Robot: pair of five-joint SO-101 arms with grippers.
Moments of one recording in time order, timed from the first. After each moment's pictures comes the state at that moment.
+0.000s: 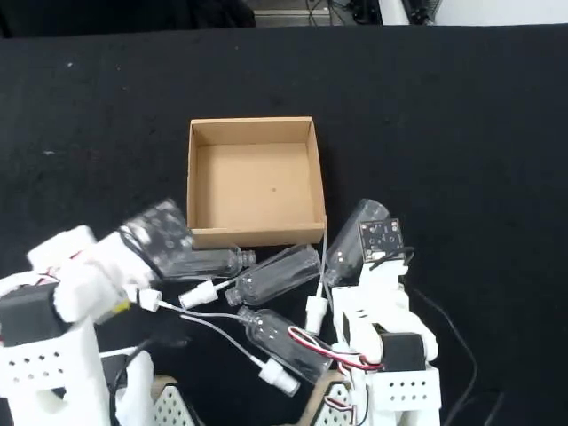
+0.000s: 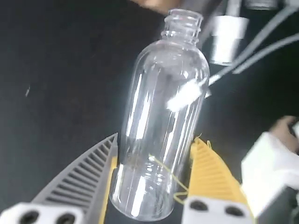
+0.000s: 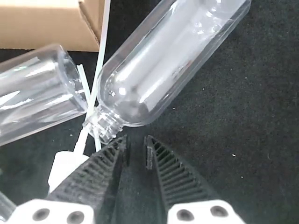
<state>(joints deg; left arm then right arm) -17.1 -64.1 34.7 97.3 -71.0 -1.9 -103.1 96.8 74.4 1.2</state>
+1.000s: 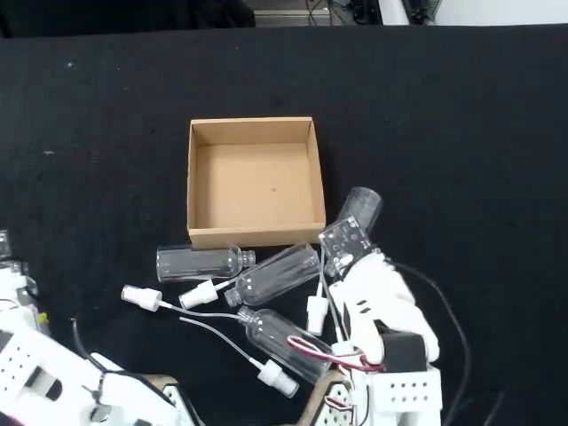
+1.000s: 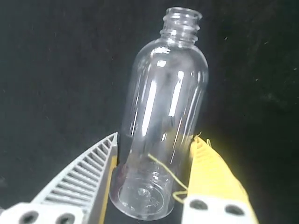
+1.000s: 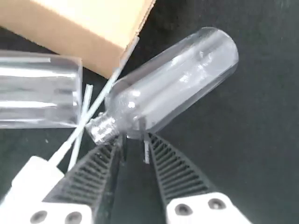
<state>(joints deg) -68.4 -60.2 72.1 52.4 -47.1 -1.9 -103.1 93.8 63.9 29.1</state>
